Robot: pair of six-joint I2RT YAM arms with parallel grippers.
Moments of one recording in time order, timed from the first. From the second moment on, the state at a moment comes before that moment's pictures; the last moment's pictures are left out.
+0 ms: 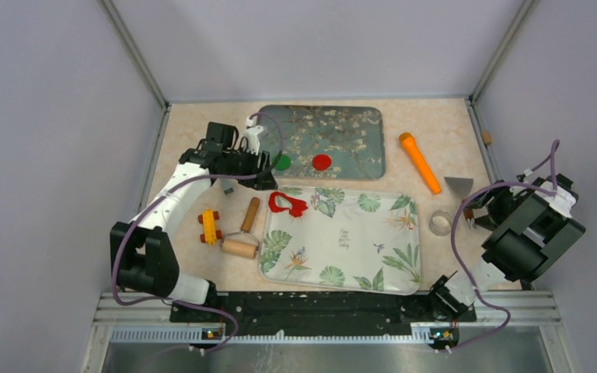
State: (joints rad) left arm -0.23 1.45 1.15 -0.62 0.63 0.05; right arm -0.83 1.62 1.04 -0.86 -0.67 0.00
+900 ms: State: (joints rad) left arm -0.07 1.41 1.20 -0.62 0.33 0.02; right arm -0.19 1.47 1.28 -0.96 -0.17 -0.26
